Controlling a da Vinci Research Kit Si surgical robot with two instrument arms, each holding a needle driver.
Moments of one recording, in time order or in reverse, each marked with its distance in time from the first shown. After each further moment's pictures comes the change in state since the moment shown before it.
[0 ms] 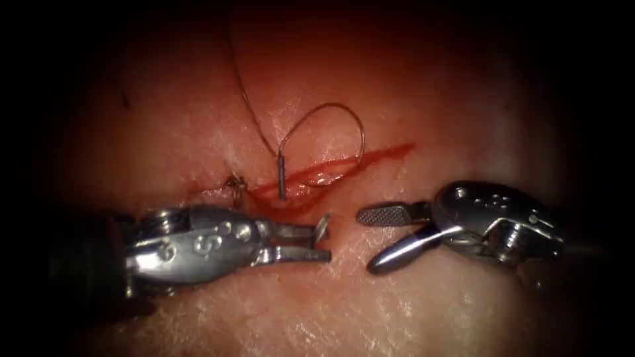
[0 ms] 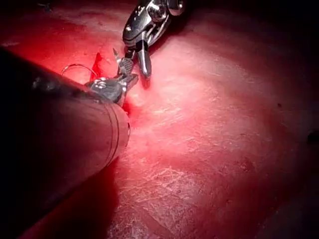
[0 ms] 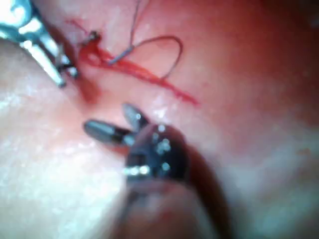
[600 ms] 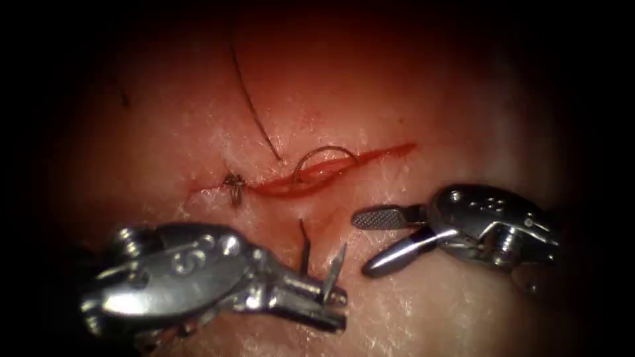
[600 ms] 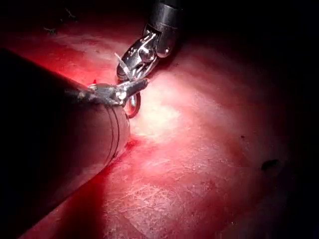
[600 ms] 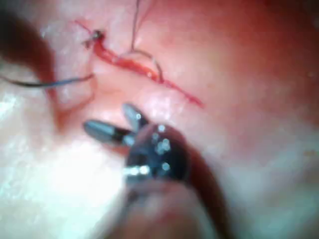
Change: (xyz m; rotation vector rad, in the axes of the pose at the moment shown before) right arm 0.000 0.000 0.001 0.003 -0.001 0.012; left arm 0.006 0.005 -0.004 -0.296 0.106 -0.270
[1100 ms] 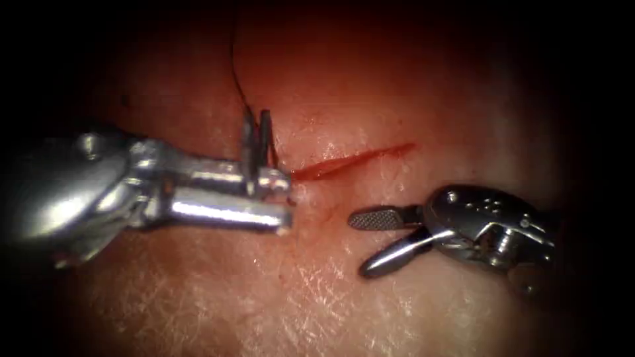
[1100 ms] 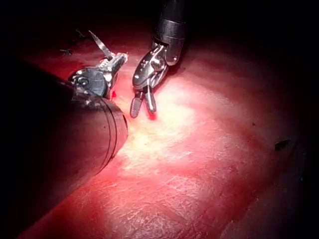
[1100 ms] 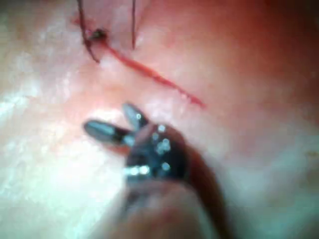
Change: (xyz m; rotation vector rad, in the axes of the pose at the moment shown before) right arm 0.000 0.000 0.000 0.000 0.010 0.000; left arm 0.007 0.004 -0.006 0.233 0.039 0.471
